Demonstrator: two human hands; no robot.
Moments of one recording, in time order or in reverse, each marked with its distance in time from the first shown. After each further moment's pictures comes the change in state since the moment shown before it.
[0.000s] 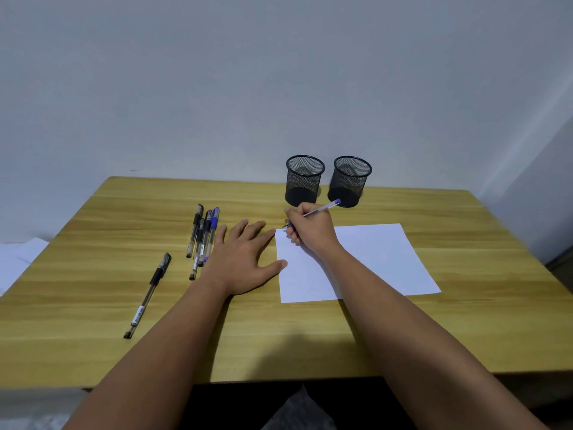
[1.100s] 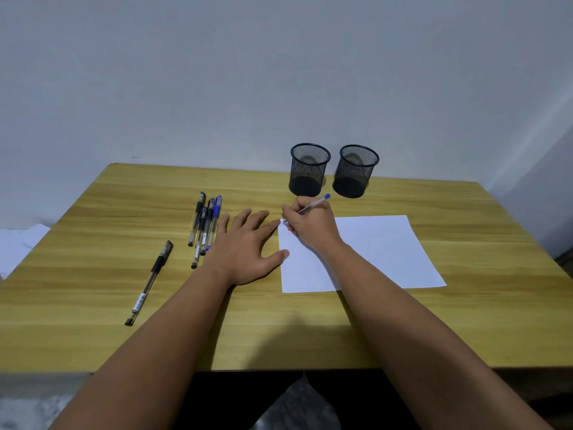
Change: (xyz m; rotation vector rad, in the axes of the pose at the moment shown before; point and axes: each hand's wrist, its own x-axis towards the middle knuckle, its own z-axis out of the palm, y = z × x) left_hand 0.001 -0.004 0.004 0.044 0.000 0.016; right_hand 0.002 0.020 -0.002 -0.291 -0.051 -0.216
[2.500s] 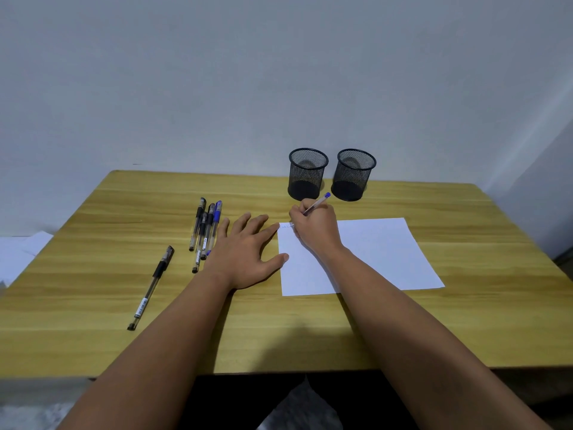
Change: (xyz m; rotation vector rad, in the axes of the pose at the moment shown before) left_hand -0.001 0.000 0.000 -0.007 0.011 0.003; right_hand -0.003 -0.008 -0.001 -0.192 0.157 -0.026
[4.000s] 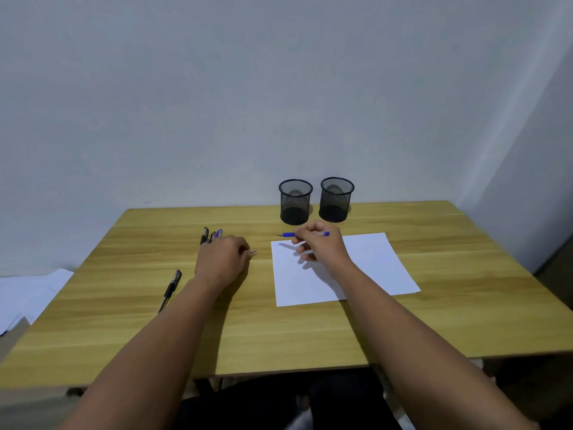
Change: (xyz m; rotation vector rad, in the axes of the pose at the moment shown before) left_hand 0.003 -0.008 -0.043 0.030 0.161 -0.184; right_hand -0.043 -0.047 -0.070 0.475 -0.139 0.294
